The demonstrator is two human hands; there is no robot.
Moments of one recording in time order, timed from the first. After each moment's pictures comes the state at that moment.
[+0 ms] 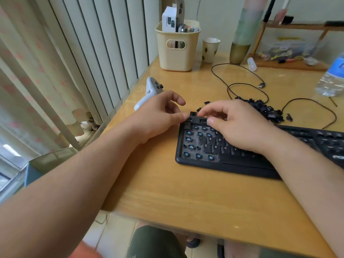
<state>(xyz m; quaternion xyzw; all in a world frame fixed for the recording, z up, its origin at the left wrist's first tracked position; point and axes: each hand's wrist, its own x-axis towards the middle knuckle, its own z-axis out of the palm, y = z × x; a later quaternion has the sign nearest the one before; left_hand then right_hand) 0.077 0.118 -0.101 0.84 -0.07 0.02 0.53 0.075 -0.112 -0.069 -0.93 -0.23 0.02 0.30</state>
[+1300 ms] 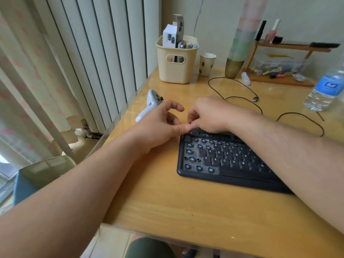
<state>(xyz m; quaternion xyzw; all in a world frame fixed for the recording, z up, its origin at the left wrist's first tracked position) 0.076 0.120 -0.094 0.82 -0.07 -0.01 0.57 0.140 -0.056 -0.046 -0.96 -0.26 0.04 0.01</state>
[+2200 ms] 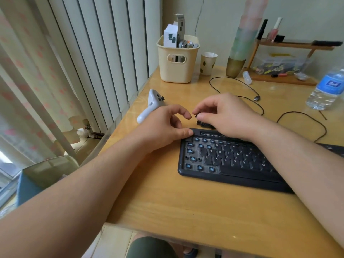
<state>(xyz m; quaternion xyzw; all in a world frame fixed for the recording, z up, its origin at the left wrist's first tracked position) 0.076 0.117 -0.093 0.87 -0.09 0.01 0.48 0.111 -0.088 -0.046 -0.93 -0.23 -0.01 0.30</state>
